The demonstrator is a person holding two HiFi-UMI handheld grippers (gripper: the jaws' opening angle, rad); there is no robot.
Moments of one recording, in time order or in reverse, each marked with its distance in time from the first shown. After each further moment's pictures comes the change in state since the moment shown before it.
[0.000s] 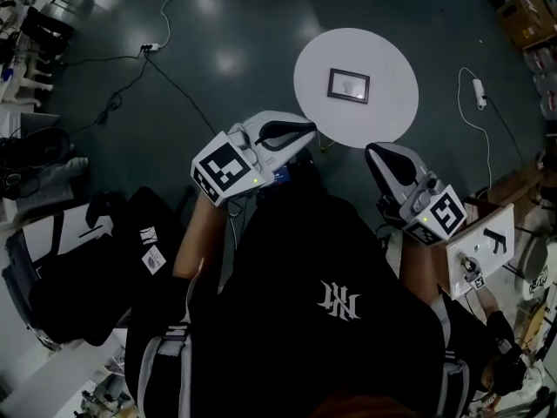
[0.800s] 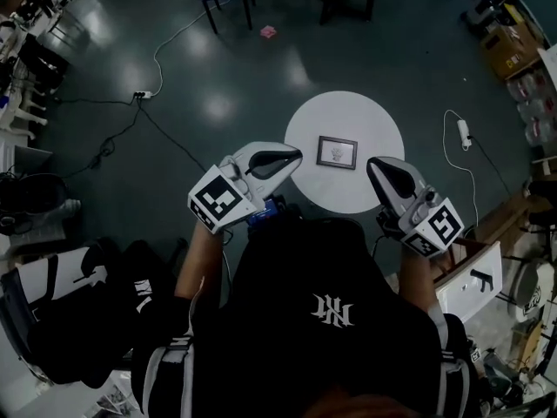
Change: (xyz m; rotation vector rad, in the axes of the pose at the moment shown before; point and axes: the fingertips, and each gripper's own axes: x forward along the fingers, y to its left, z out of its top) left arm 0.032 0.132 0.036 0.066 -0.062 0.063; right arm 0.065 -0.125 0.071 -0.105 -0.023 -0.047
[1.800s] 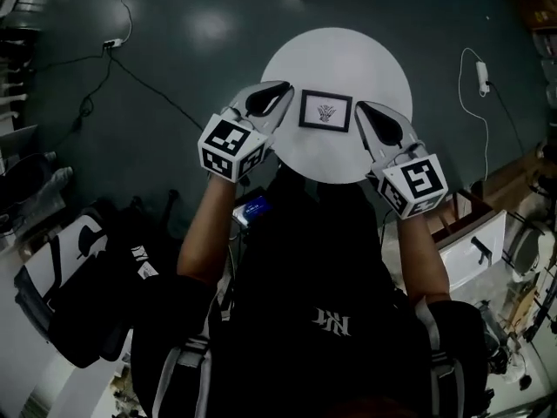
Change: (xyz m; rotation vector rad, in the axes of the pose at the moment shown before) left arm 0.161 0.136 -0.186 -0.383 0.177 0.263; right arm 0.041 -0.199 -0.177 0.057 0.409 -0.280
